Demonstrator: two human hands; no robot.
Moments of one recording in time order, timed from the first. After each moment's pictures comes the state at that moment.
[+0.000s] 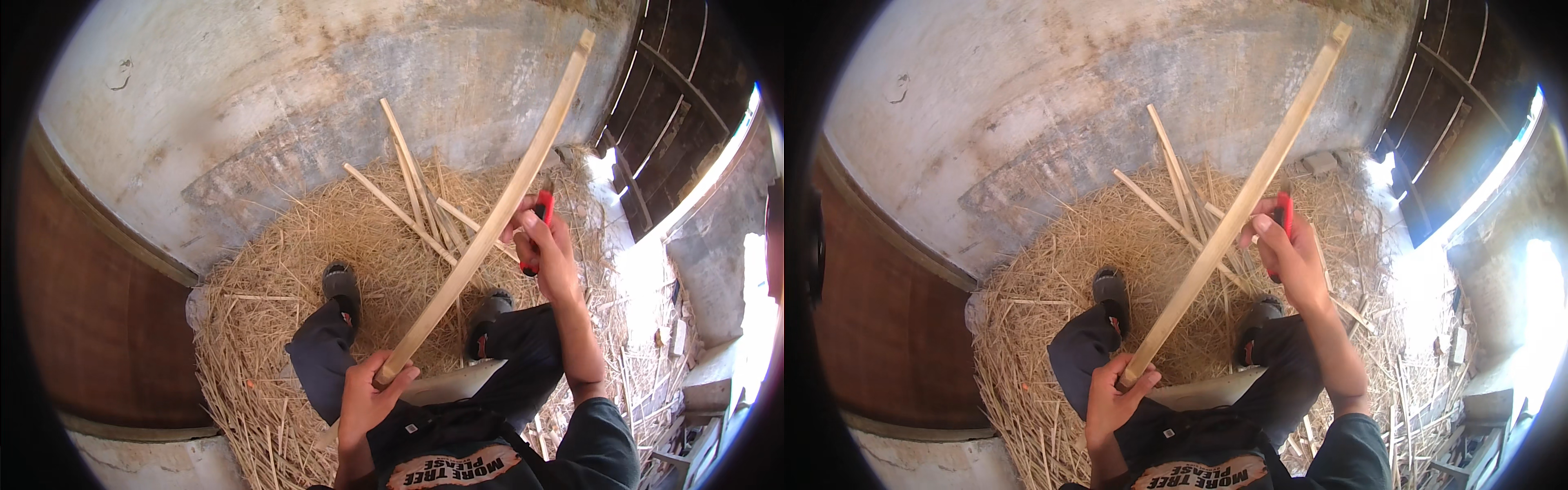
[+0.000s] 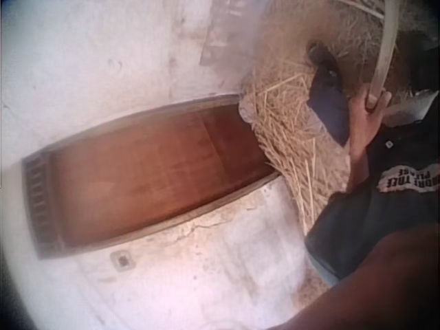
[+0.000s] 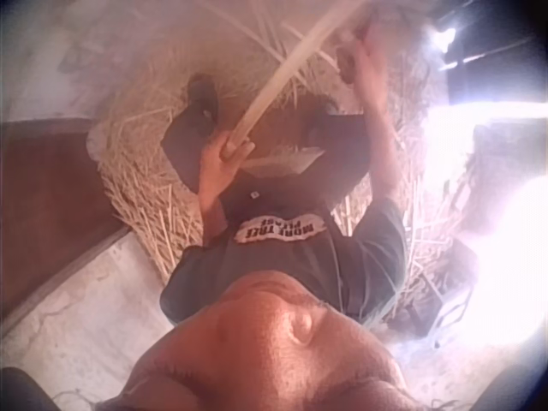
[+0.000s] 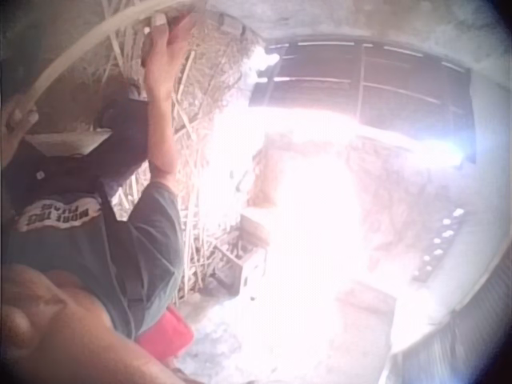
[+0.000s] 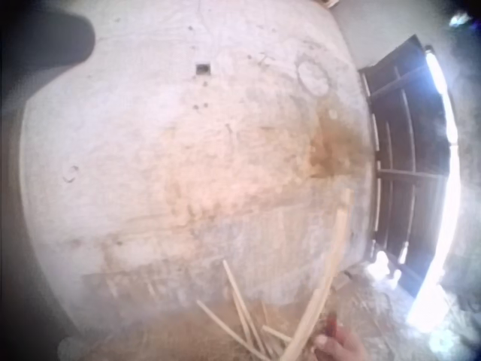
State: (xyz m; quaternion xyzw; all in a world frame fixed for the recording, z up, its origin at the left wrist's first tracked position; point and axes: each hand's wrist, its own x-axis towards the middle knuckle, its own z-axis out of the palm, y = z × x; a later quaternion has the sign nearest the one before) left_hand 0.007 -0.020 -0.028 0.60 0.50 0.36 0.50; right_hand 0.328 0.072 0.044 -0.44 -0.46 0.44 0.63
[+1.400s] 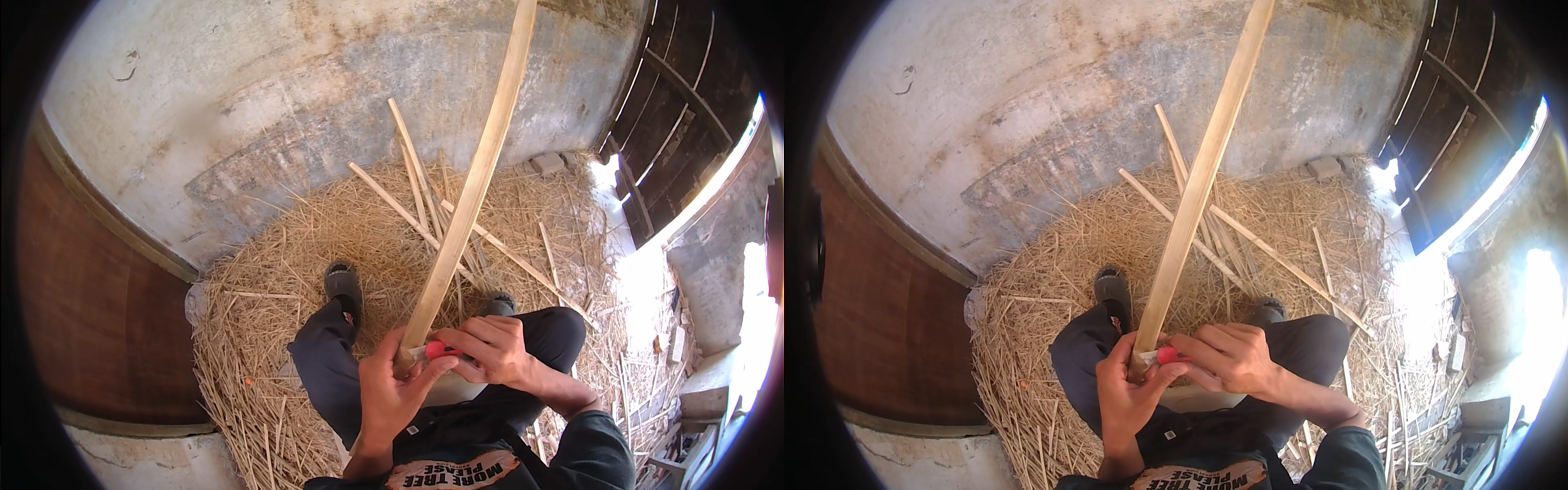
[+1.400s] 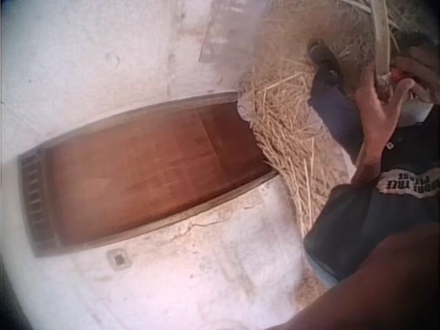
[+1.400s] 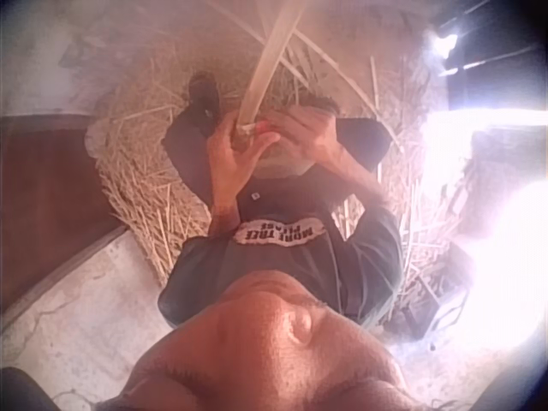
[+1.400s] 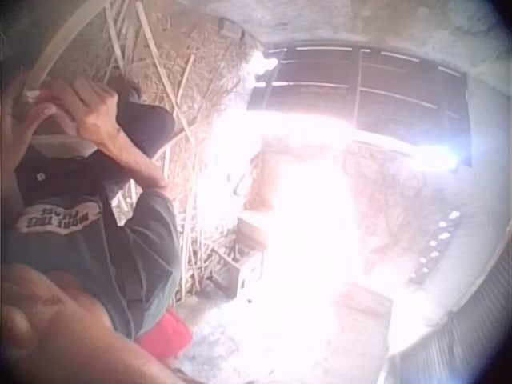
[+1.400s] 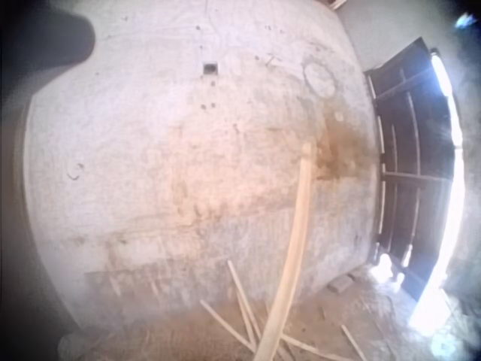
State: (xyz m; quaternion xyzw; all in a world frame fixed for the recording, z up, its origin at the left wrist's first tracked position) left_hand 0.045 -0.012 0.015 0.60 0.48 0.44 0.46; right_hand 0.254 0.007 -0.010 -0.37 -0.83 -0.01 0.41
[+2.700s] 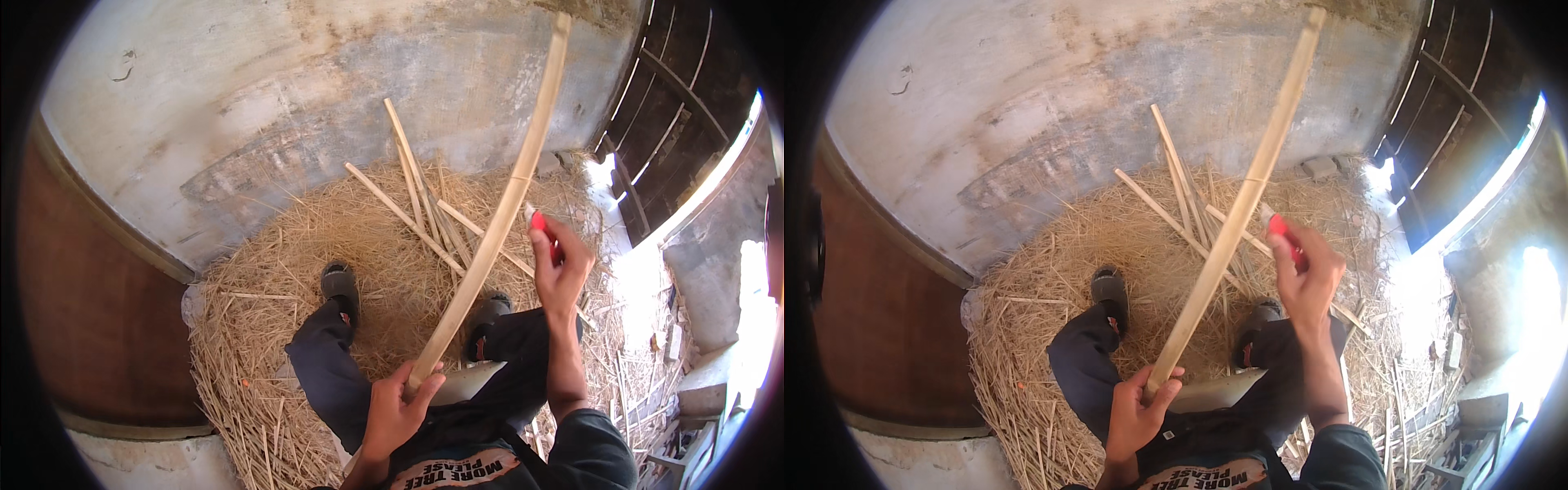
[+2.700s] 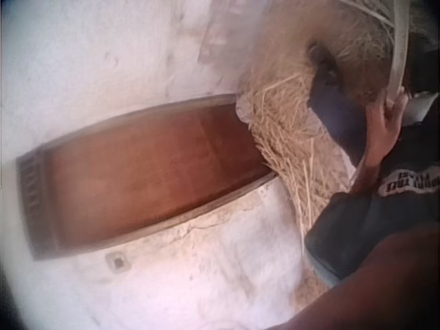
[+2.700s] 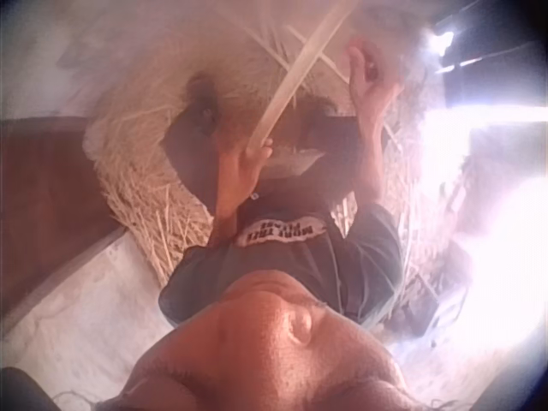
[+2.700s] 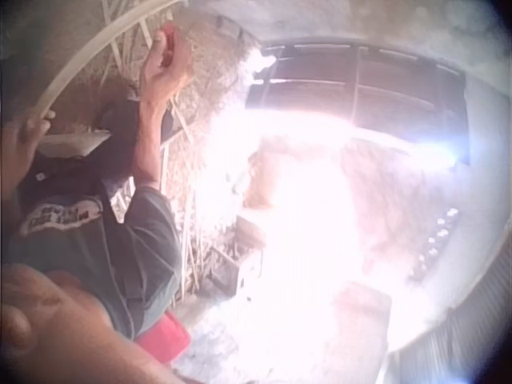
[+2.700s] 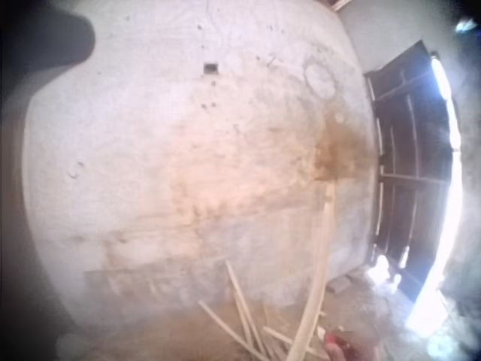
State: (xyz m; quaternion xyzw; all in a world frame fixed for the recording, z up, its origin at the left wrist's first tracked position) left_hand 0.036 -0.042 -0.012 0.55 0.51 0.36 0.55; right_hand 0.310 0.050 0.030 -0.59 -0.59 -0.07 0.55
